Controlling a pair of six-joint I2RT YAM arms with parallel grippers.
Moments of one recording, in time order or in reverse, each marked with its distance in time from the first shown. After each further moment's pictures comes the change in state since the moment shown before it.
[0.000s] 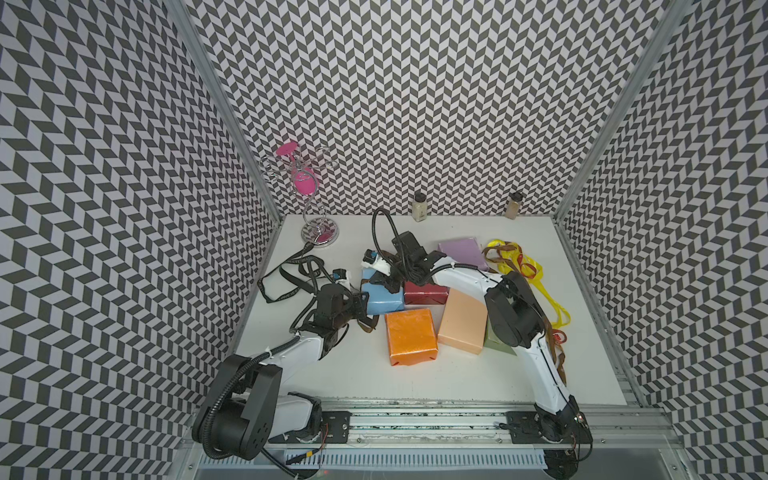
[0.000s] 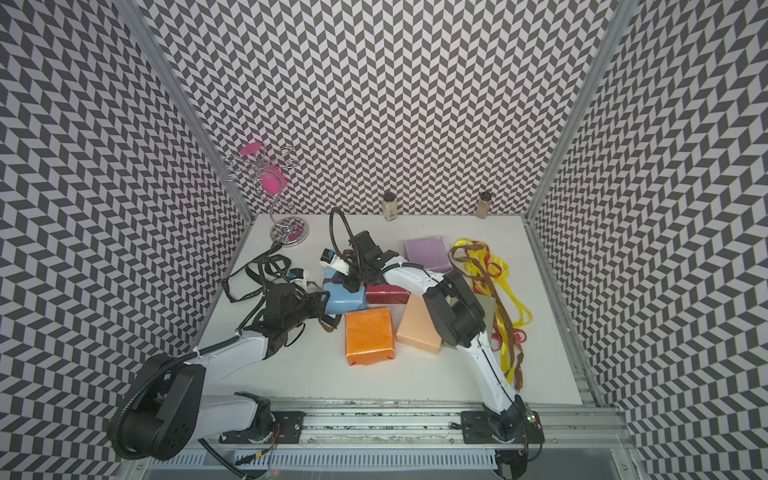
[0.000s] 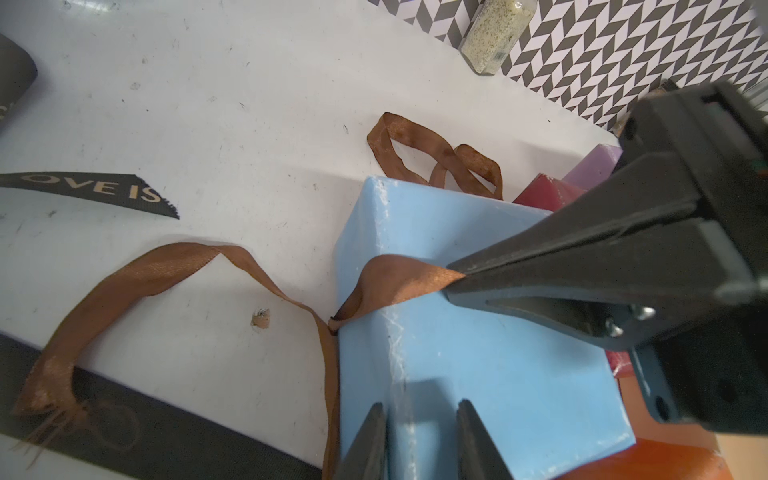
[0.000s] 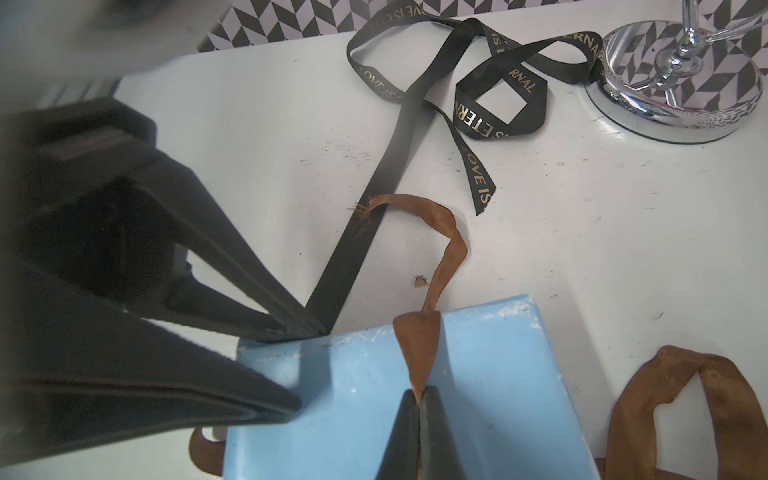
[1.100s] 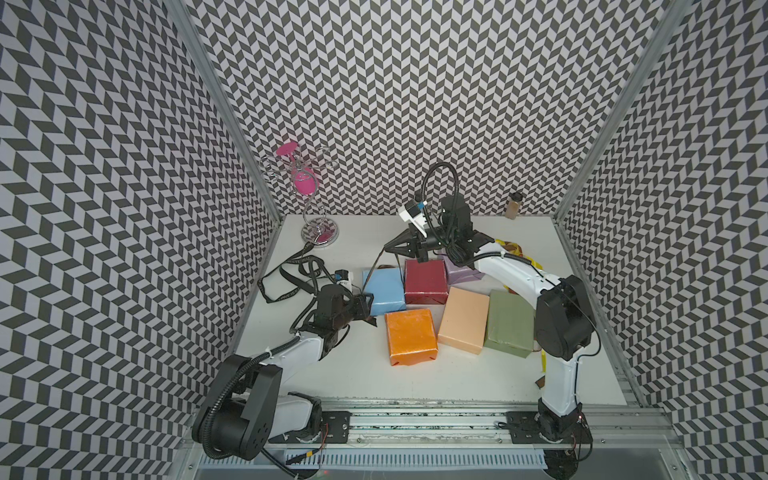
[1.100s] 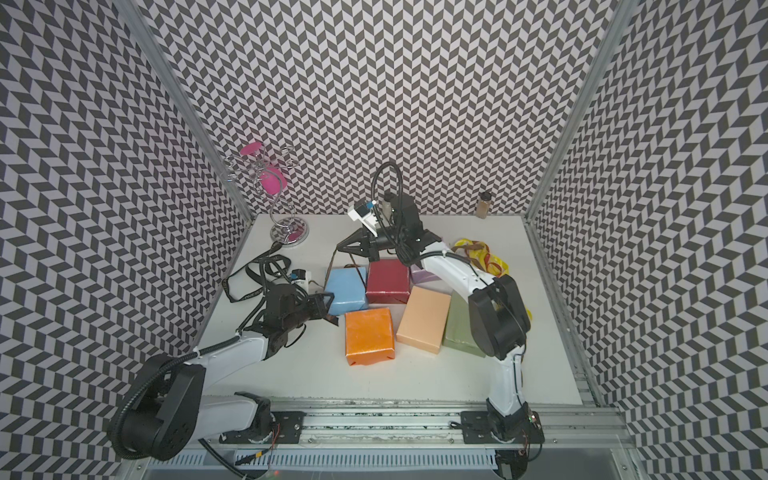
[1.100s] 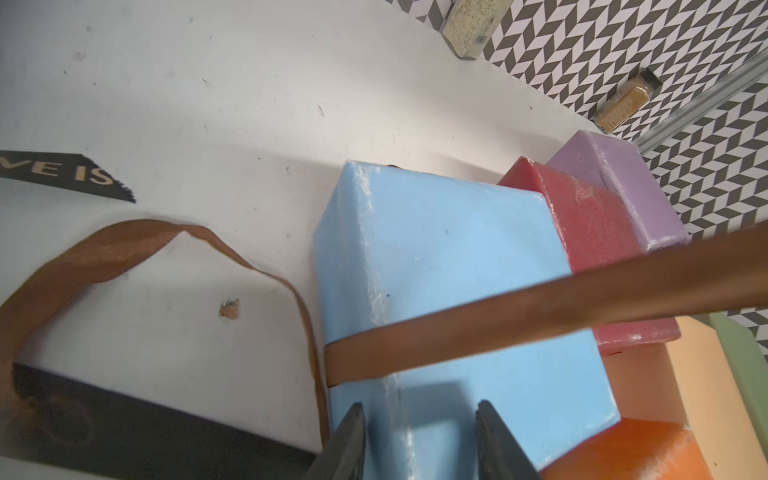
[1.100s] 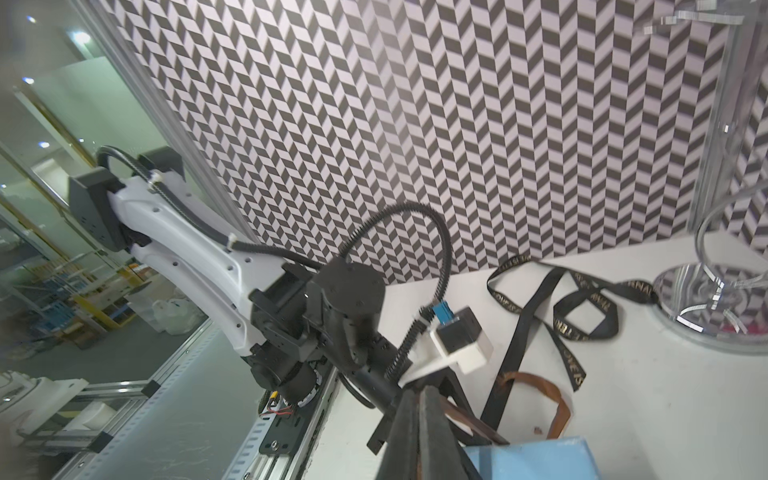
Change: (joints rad) left arm 0.000 0.002 -0.003 0.000 0.076 -0.004; right arm -0.163 -0.362 -0.192 0.457 -0.636 0.550
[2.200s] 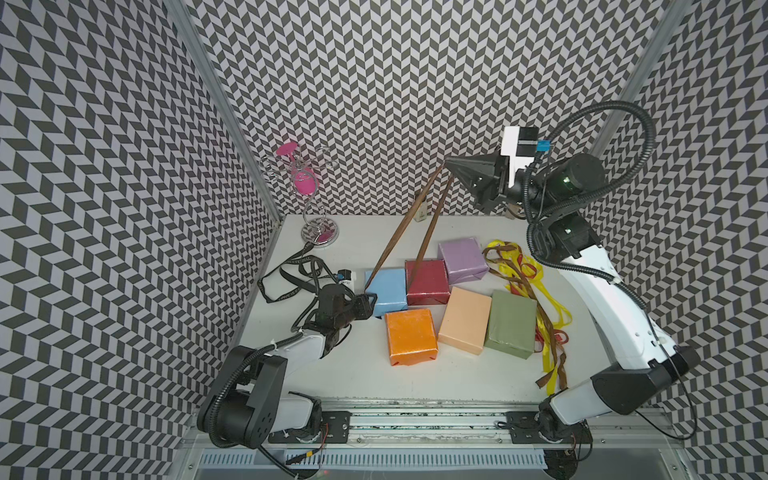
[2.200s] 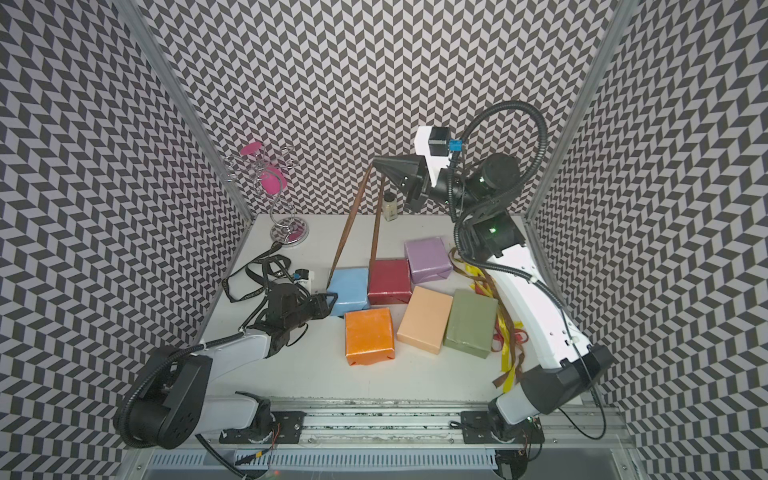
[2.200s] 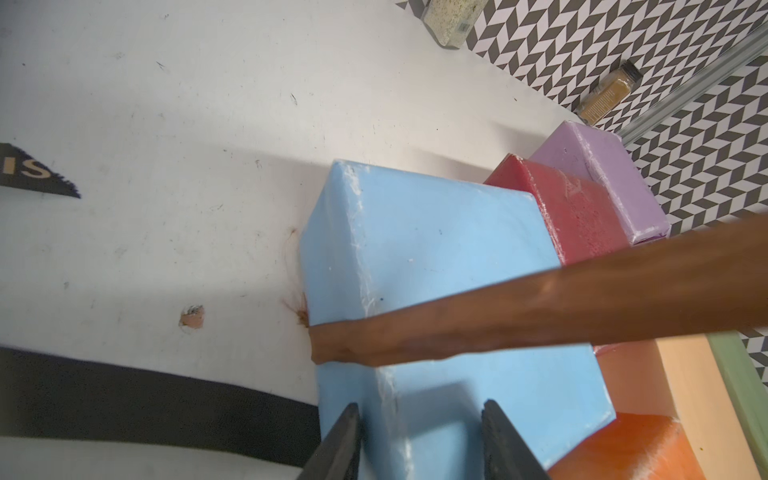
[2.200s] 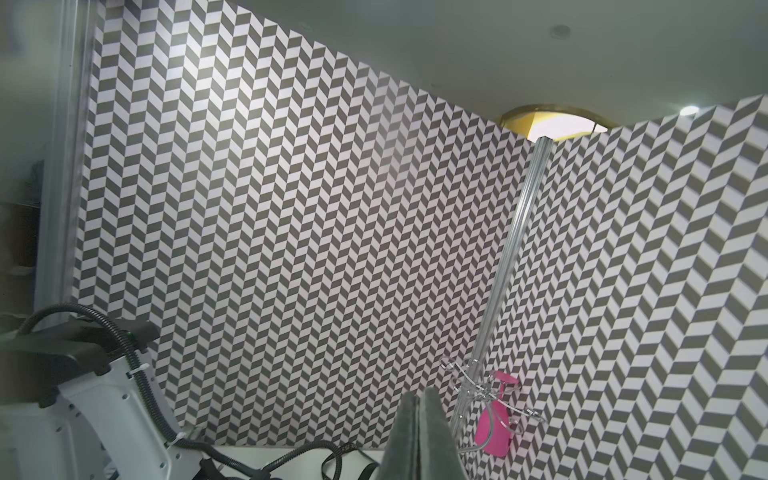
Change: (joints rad) left arm 0.000 0.052 0.000 0.058 0.028 0.000; right arm -0.121 -0.440 0.171 0.085 0.349 -0.035
